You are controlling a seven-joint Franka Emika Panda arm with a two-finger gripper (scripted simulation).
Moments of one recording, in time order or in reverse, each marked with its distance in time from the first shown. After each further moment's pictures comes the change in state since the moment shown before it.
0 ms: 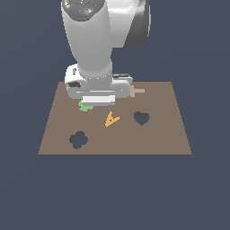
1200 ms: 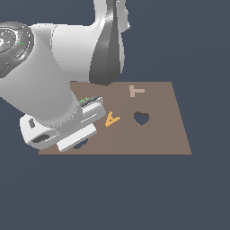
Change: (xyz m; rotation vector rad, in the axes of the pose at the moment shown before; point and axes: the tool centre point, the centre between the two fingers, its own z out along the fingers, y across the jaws) arm 0.121 0.074 -0.007 0.000 0.000 -0.525
